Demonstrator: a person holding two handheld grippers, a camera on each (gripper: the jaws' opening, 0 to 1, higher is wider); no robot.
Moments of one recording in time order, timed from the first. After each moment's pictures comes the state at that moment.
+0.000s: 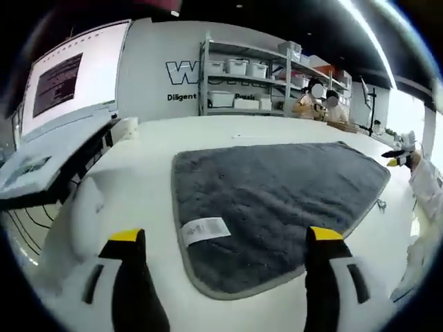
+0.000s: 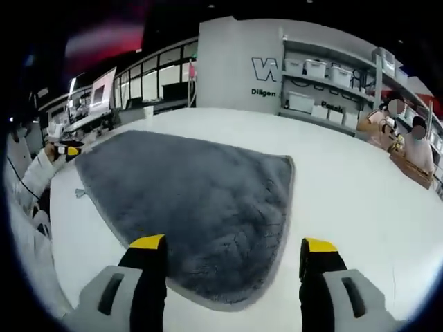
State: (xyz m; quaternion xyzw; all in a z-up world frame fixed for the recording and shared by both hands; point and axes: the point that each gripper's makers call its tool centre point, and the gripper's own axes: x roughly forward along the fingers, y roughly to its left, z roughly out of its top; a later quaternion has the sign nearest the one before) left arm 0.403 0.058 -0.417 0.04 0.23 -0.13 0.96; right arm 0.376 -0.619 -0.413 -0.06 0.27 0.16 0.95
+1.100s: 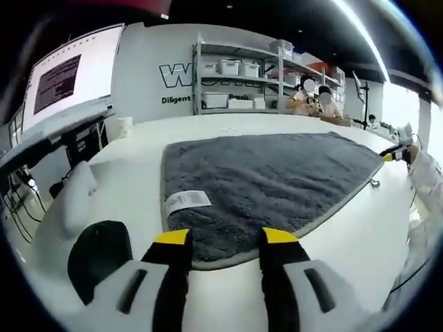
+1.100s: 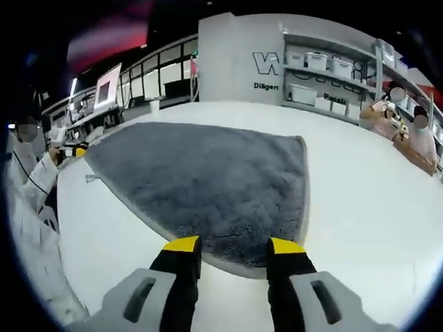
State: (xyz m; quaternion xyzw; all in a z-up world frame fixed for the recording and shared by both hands) left arm 0.382 0.039 -0.438 0.04 0.22 -0.16 0.96; right arm 0.348 -0.599 -0.443 -0.05 0.28 0.18 0.94
